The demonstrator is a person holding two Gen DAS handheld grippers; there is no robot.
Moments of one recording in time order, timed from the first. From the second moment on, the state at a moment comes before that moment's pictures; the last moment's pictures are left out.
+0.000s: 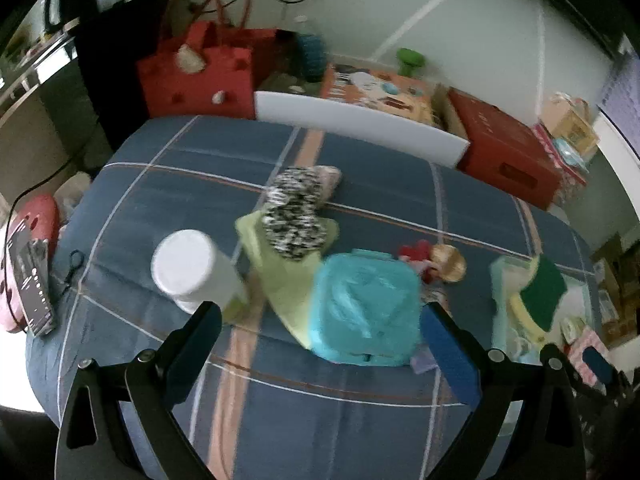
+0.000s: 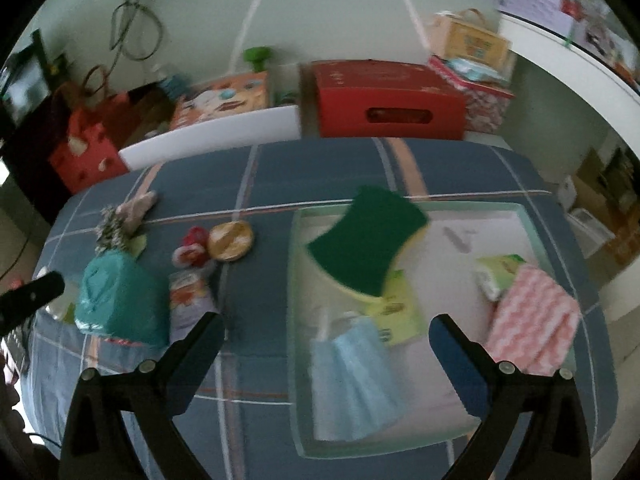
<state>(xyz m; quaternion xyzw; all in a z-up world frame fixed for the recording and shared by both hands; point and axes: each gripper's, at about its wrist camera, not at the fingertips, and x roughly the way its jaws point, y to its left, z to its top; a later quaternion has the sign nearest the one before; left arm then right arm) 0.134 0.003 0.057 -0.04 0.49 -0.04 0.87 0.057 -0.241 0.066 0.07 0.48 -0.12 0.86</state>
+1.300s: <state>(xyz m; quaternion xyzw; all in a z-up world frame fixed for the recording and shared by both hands) 0.198 0.072 0.082 -0.06 0.47 0.00 0.88 0.135 -0.197 0.095 0.05 0.46 -0.09 0.88</state>
